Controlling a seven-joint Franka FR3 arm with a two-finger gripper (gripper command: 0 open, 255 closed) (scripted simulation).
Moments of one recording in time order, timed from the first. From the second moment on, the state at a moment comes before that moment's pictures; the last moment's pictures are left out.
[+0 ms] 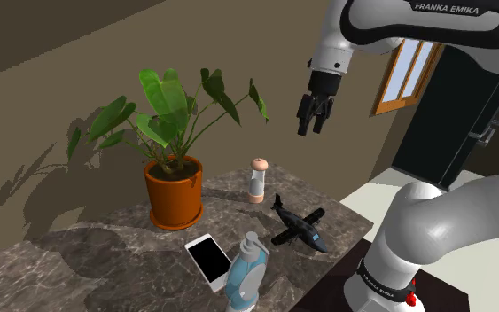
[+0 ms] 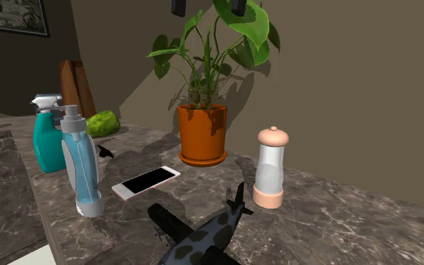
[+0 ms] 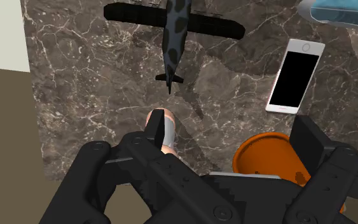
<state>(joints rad) 0.00 -0.79 -0.06 -2.32 0.11 1.52 0.01</state>
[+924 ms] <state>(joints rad) -0.02 -0.34 -0.05 -2.20 0.04 1.75 0.00</state>
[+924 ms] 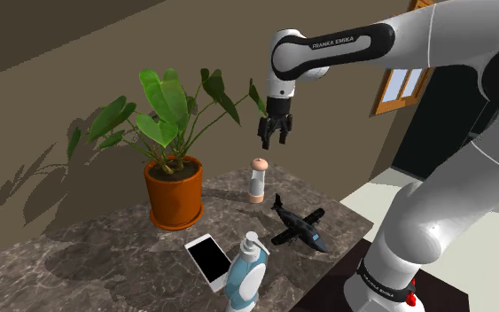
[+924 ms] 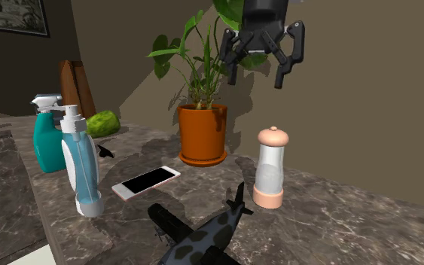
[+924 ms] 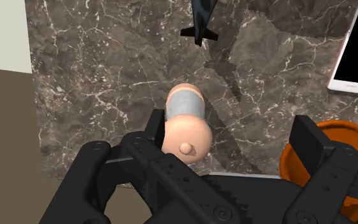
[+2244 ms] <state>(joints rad) -0.03 0.07 -0.06 -2.04 -0.02 1.93 0.01</state>
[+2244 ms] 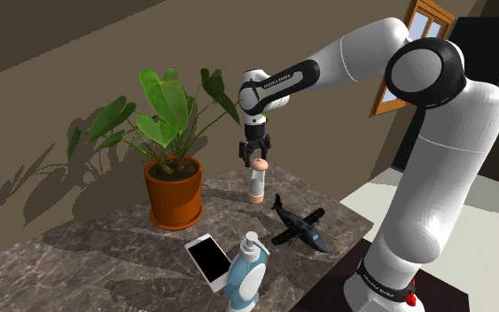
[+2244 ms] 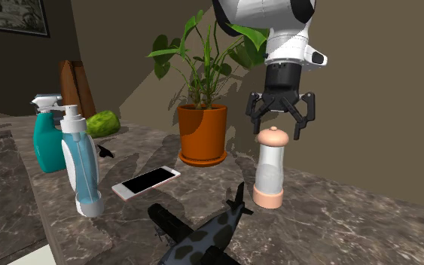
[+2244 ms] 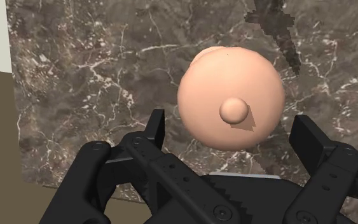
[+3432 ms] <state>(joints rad) -0.03 0.06 -0.06 -2.02 -0.02 1.90 0.01</state>
